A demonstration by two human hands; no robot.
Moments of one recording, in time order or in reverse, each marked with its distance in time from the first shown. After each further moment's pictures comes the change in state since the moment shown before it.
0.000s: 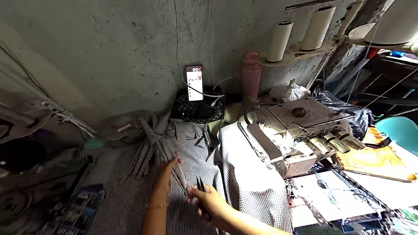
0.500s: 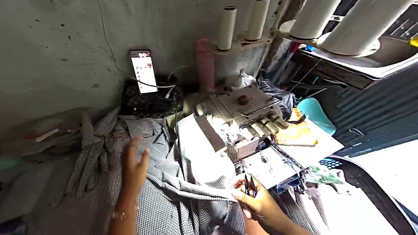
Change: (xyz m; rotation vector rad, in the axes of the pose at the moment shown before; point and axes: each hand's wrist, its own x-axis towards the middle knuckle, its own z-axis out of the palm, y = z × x) left_hand 0.009 -0.012 0.043 0.585 -0.128 0.770; right_hand -0.150 0.016 -0.125 -0.045 0.471 -0.514
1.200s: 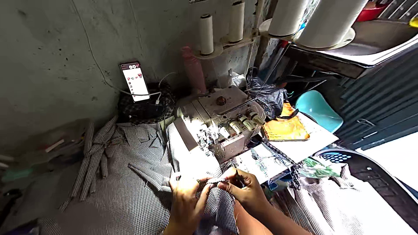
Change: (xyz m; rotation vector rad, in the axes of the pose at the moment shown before) left_hand -0.094 0.121 0.081 0.054 -0.118 0.413; right_hand 0.024 0.012 -0.021 -0.251 -0.001 -0.573
